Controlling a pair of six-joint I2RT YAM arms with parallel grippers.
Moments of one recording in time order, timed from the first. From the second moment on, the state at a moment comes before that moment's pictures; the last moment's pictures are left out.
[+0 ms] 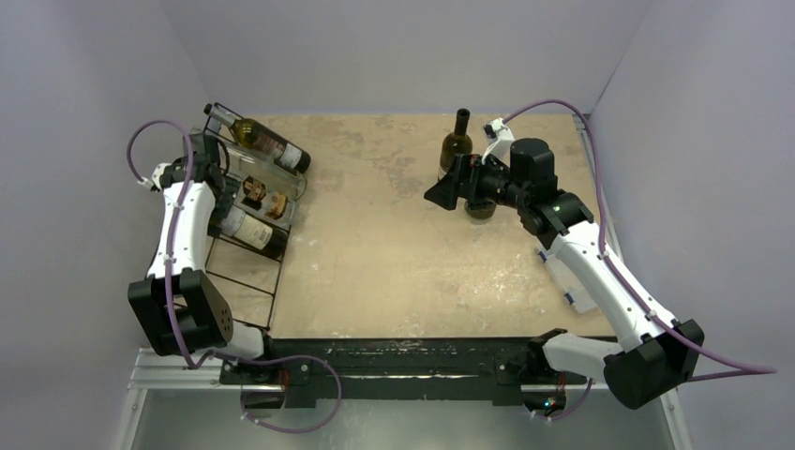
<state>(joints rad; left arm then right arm) 0.23 1.45 1.31 -0.99 -0.40 -1.07 0.41 1.18 1.16 -0.39 -0.41 0.47</state>
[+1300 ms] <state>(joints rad) 0.24 1.18 1.28 -1.01 -0.28 -0.89 0.41 1.15 1.15 -0.39 -0.41 0.47</state>
